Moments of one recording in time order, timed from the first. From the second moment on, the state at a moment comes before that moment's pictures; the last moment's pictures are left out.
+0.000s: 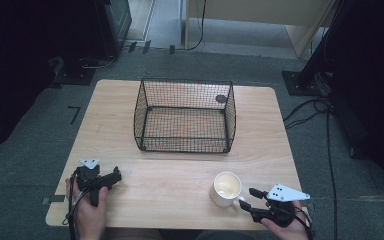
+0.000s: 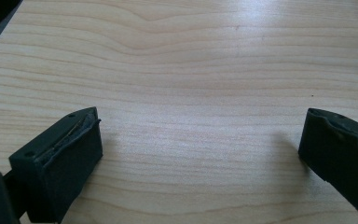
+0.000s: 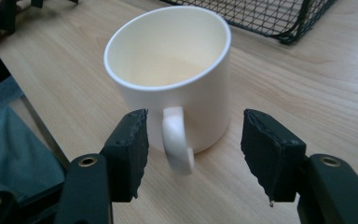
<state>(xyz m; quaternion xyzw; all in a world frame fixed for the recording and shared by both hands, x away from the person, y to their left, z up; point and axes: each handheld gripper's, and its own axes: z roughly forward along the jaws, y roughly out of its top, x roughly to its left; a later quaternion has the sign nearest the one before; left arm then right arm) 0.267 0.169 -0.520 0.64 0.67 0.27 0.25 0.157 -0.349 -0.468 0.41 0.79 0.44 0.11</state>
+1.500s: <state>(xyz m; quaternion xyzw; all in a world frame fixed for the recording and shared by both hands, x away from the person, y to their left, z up) 0.267 0.169 -0.520 0.64 0.67 0.27 0.25 0.177 -0.311 -0.460 0.40 0.80 0.41 0.17</state>
